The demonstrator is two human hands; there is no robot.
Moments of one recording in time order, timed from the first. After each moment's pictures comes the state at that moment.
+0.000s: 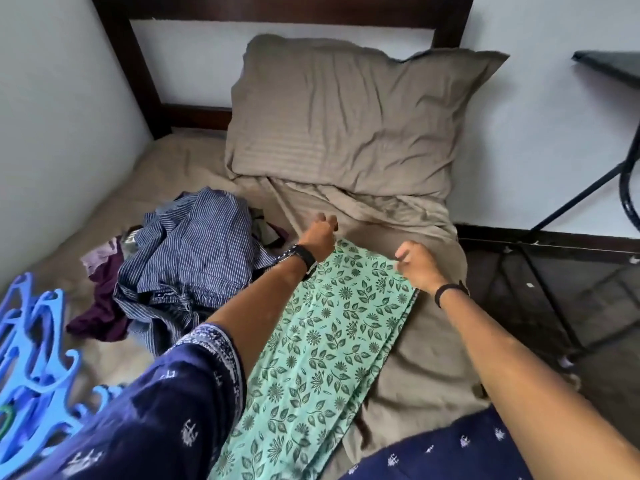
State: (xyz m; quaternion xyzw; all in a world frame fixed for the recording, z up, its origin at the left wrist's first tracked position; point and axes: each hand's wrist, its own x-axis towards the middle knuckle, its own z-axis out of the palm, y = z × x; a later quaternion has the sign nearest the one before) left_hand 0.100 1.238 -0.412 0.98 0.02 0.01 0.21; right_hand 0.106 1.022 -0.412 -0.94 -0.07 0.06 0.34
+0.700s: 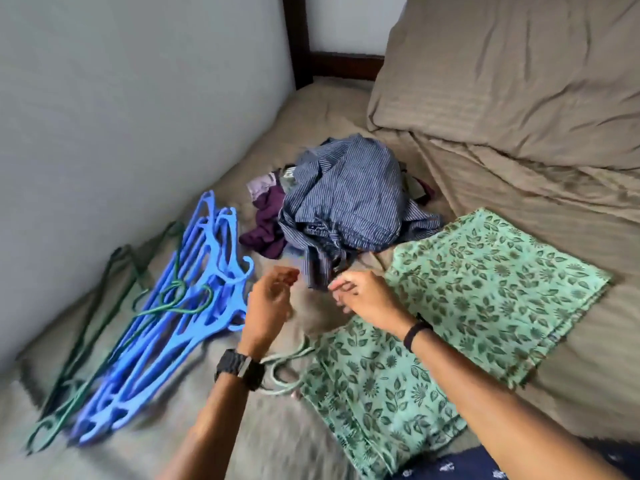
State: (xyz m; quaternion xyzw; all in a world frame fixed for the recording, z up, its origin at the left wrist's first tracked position) left_hand -0.234 1.392 -0.446 0.79 0.30 0.23 0.48; right_hand -0.111 1.253 -0.445 -0.80 -0.35 0.26 0.41
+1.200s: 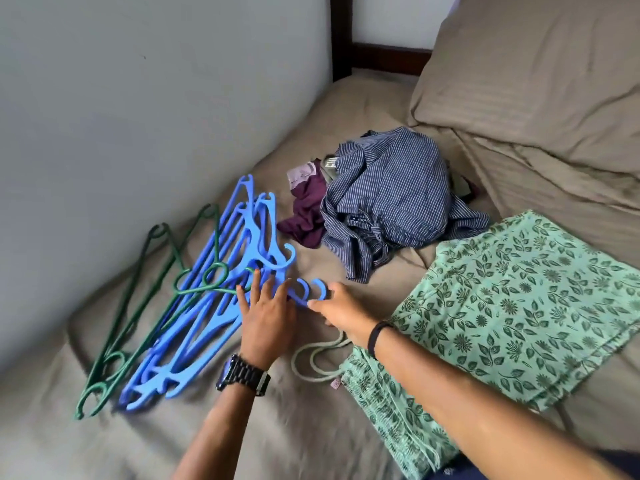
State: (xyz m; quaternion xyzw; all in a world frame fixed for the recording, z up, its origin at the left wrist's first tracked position) left_hand -0.306 1.432 -0.483 0.93 0.34 0.07 0.07; right_hand -0.198 1.342 -0.463 -0.78 -0.21 0.41 0.43
